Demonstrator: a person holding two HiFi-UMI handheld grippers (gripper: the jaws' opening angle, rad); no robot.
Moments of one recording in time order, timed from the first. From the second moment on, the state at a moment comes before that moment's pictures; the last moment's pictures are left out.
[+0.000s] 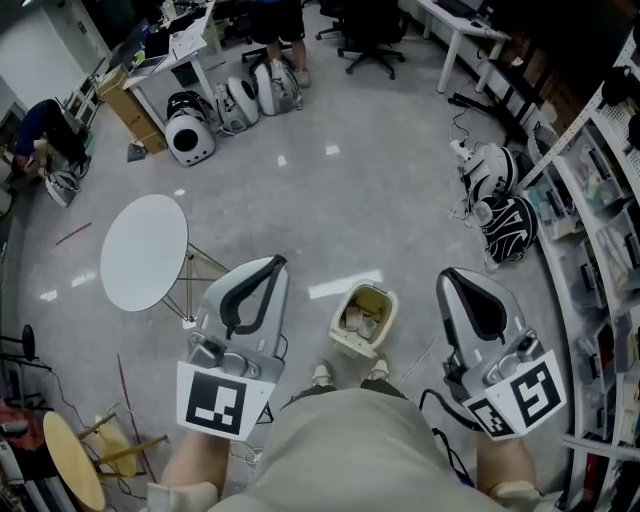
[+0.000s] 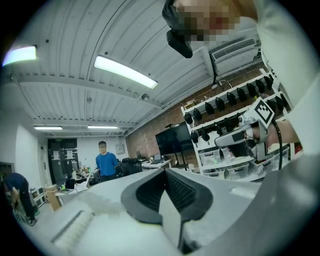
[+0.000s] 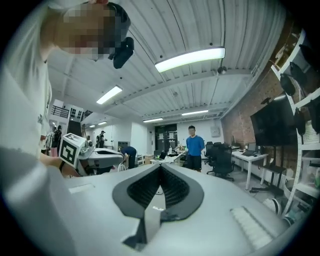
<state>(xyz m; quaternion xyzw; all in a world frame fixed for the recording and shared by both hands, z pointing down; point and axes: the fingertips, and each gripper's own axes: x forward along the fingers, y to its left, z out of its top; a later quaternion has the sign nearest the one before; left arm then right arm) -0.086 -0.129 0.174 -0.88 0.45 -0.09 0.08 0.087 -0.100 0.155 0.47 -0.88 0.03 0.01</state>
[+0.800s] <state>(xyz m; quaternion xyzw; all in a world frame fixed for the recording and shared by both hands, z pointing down) -0.098 -0.117 0.161 -0.89 0.45 -0.08 0.09 0.067 -0.092 0.145 0.46 -0.89 0.02 0.00</state>
